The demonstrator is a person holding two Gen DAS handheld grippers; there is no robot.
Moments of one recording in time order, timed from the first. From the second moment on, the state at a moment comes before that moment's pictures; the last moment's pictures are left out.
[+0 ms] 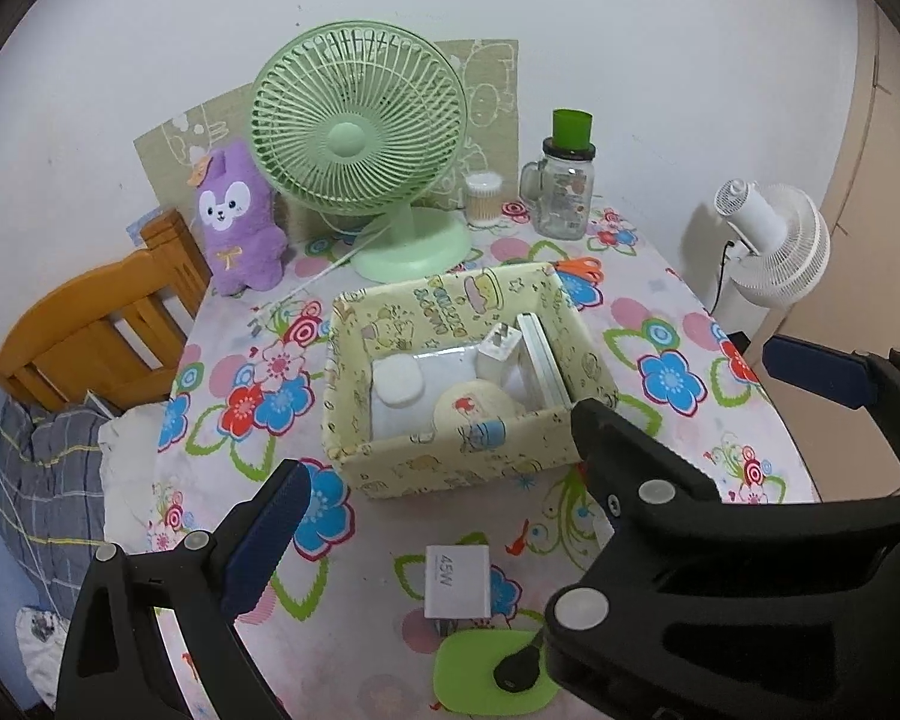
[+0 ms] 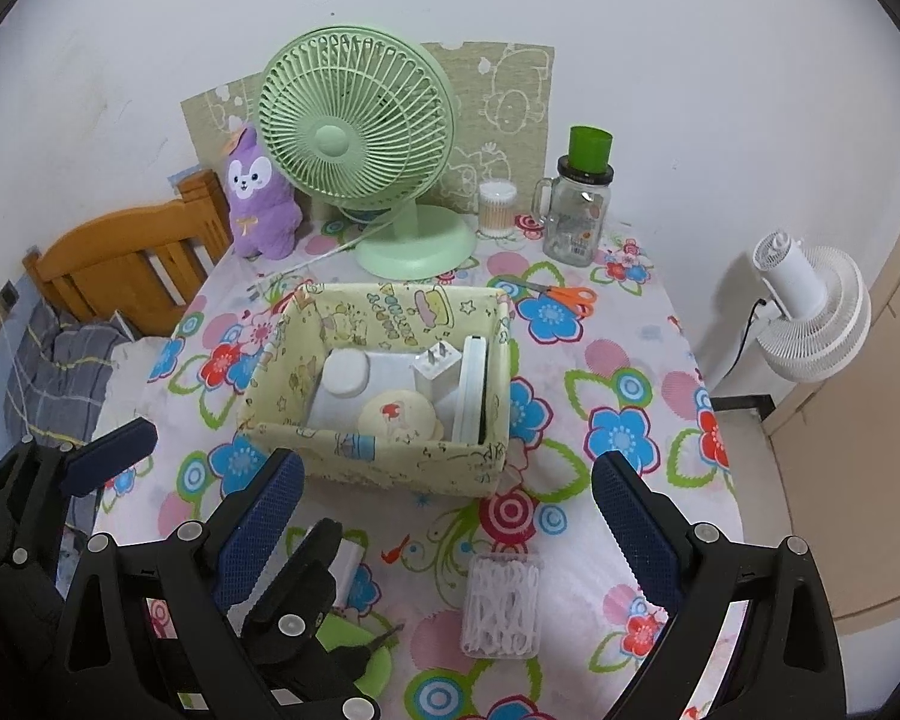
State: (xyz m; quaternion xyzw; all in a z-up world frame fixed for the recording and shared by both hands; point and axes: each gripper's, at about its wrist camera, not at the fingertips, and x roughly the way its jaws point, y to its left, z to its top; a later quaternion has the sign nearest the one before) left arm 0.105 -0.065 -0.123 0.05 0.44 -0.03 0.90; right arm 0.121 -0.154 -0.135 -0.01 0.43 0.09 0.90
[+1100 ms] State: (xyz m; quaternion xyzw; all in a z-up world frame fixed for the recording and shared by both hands) left arm 0.069 -0.083 -0.215 0.03 0.51 -0.07 0.86; right arm 0.086 -0.163 -0.232 -0.01 0.47 0.11 0.88
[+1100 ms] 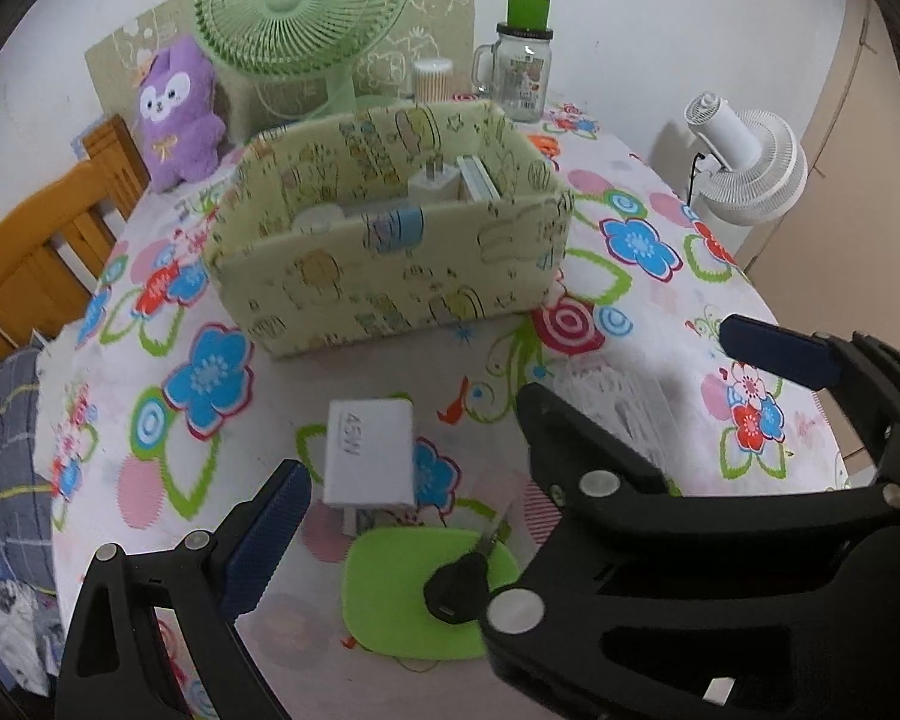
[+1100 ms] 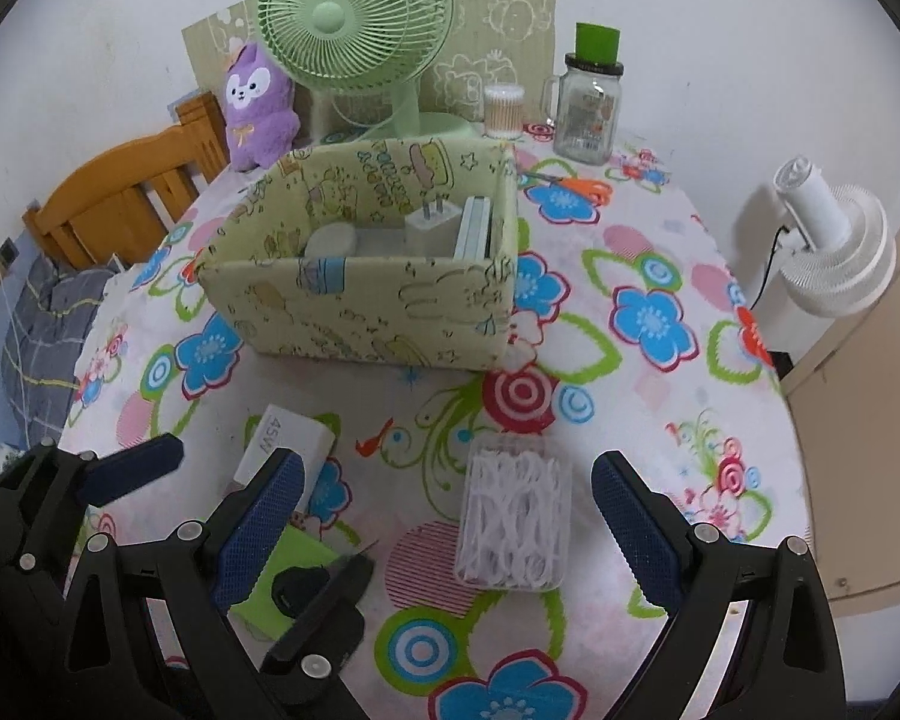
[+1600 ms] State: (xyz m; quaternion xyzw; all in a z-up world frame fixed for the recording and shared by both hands) left arm 0.064 -0.074 -0.259 0.02 0.52 -0.05 0.85; right arm 0.082 -0.160 -0.282 0.01 0.50 0.09 0.86
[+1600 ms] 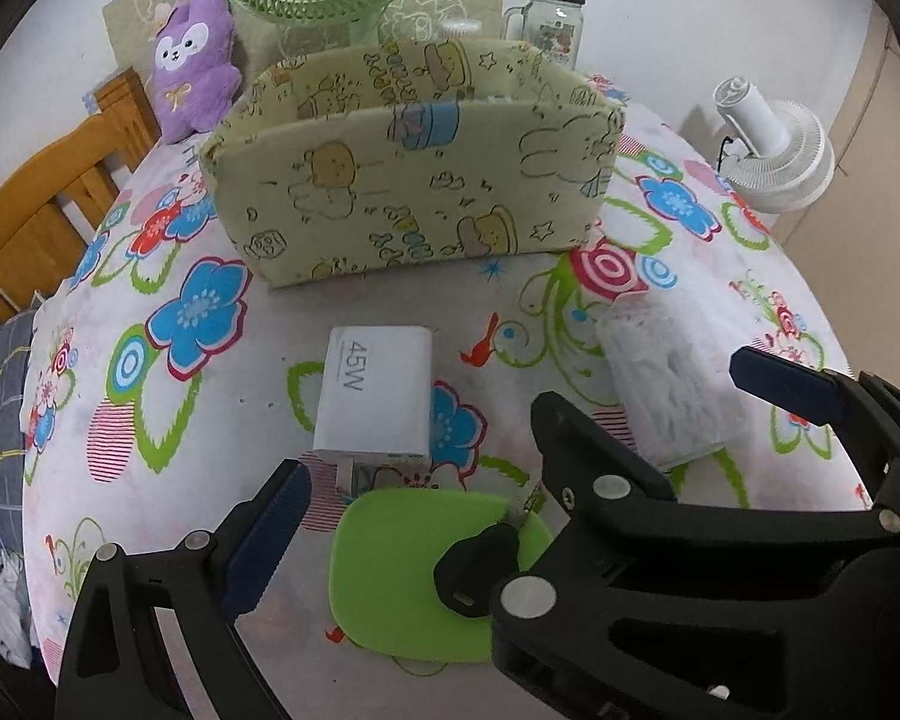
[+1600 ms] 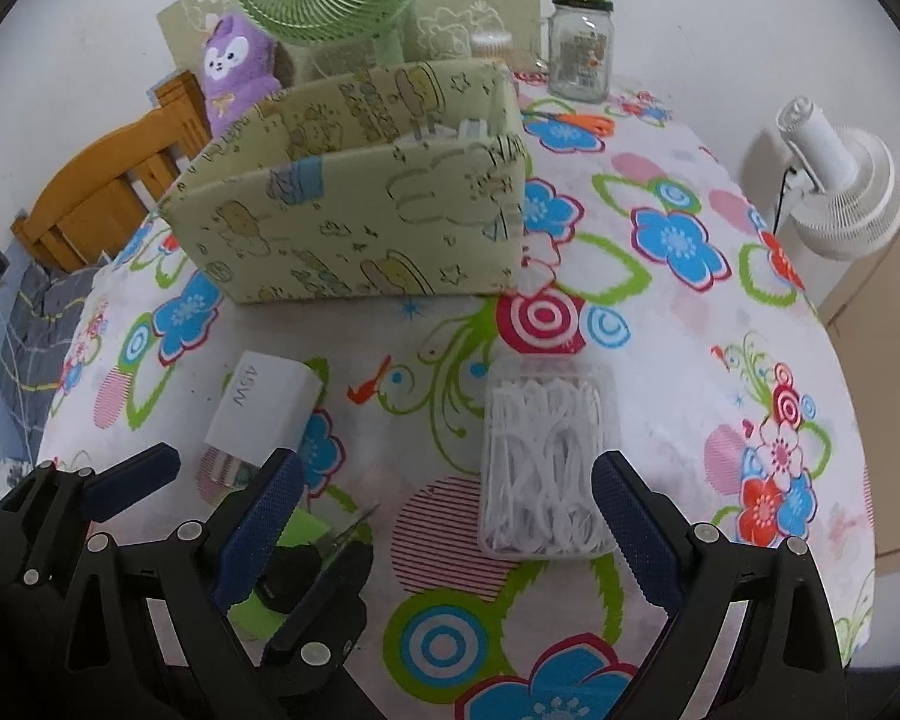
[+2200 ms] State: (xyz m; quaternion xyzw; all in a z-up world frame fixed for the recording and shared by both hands) left arm 0.083 -0.077 -0.274 0.04 0.50 -0.02 0.87; right arm 0.100 -0.168 -0.295 0.00 0.49 0.05 0.87
